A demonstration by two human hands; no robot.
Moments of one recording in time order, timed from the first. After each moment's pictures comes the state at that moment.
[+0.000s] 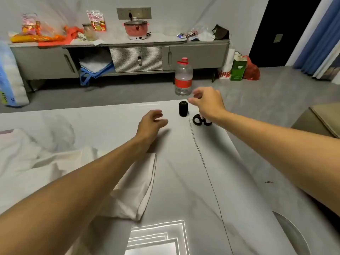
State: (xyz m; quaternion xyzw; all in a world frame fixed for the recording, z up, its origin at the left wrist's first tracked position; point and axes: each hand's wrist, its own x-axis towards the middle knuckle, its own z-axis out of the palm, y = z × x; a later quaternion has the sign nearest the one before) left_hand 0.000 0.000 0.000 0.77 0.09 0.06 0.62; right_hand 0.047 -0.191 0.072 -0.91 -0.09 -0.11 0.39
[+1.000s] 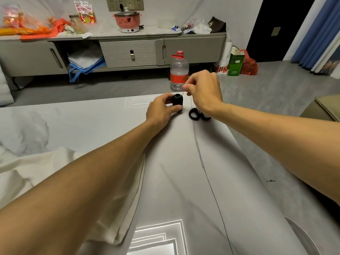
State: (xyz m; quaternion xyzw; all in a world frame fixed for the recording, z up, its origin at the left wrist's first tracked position) left_hand 0.067 -0.042 -0.012 0.85 0.02 0.11 0.51; right_hand 0.076 -0.184 0.056 -0.91 -0.10 -0.19 0.34
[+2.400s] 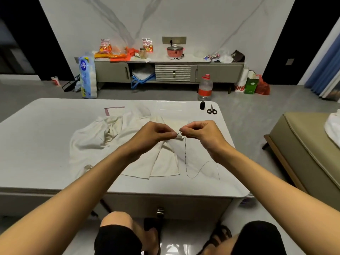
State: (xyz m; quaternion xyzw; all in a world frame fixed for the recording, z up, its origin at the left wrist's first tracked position) left_hand -0.522 0.010 0.276 0.84 0.01 -0.01 0.53; right_hand -0.461 -0.179 0.268 -0.74 -0.16 0.13 0.65
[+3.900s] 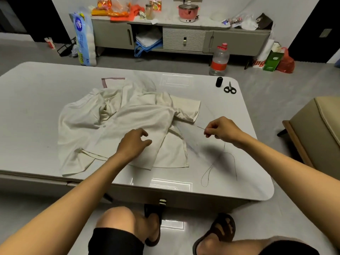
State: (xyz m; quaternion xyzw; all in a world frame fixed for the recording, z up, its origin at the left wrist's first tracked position) left_hand -0.469 0.098 0.111 0.92 0.22 -0.01 0.31; right_hand -0.330 -0.182 0.151 -0.90 -0.17 0.20 0.34
